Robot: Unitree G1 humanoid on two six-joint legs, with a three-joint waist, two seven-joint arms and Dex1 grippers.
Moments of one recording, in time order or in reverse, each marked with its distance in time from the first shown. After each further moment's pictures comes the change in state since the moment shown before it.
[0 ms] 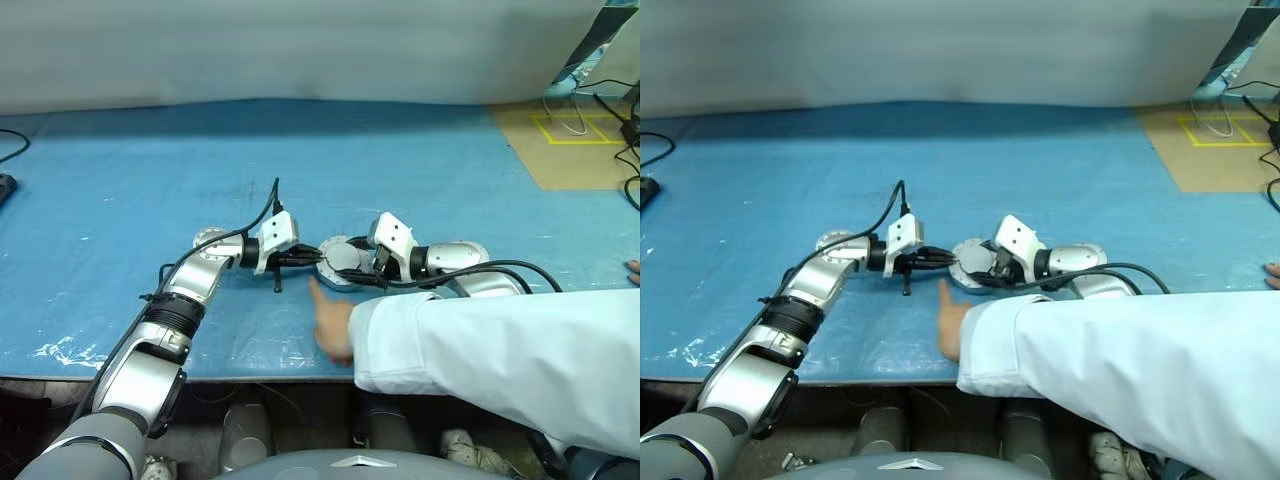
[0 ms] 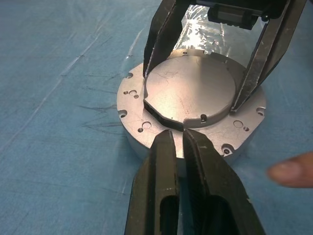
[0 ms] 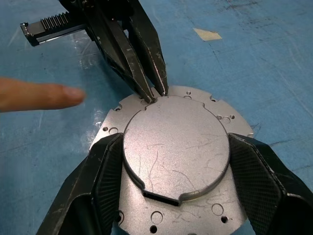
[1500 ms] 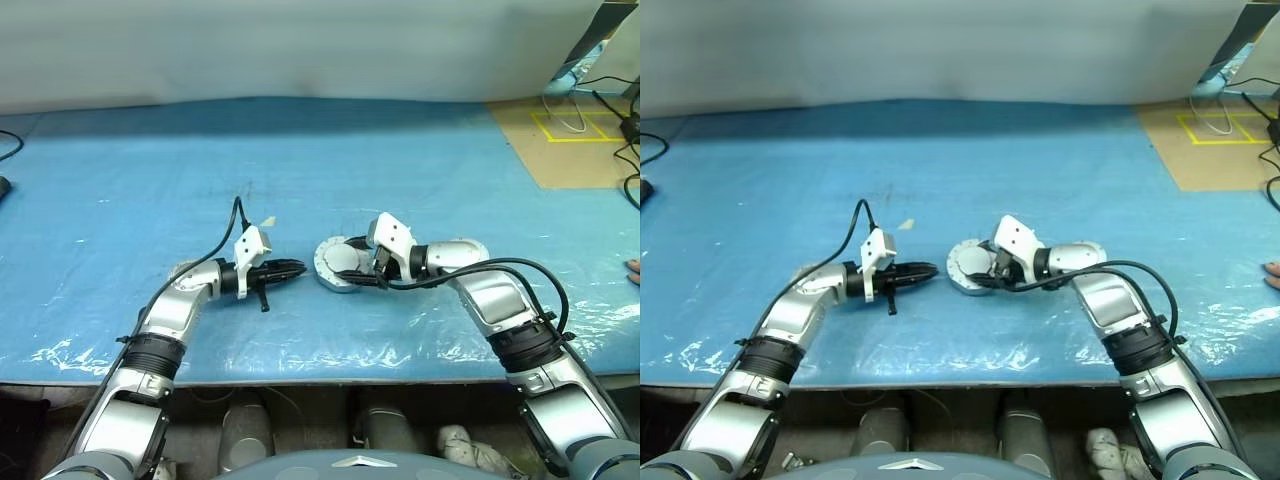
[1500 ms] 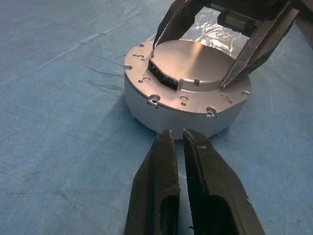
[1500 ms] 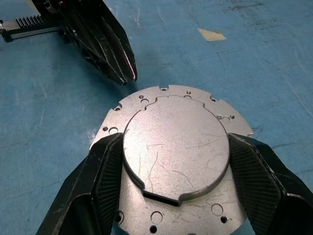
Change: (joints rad) left arm 0.234 0.022 0.110 -0.188 -0.129 0.142 0.034; right arm -0.020 -0.013 0.014 0.007 0.000 -0.022 0.029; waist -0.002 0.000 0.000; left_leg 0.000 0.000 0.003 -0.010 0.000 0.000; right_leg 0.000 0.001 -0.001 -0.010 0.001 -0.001
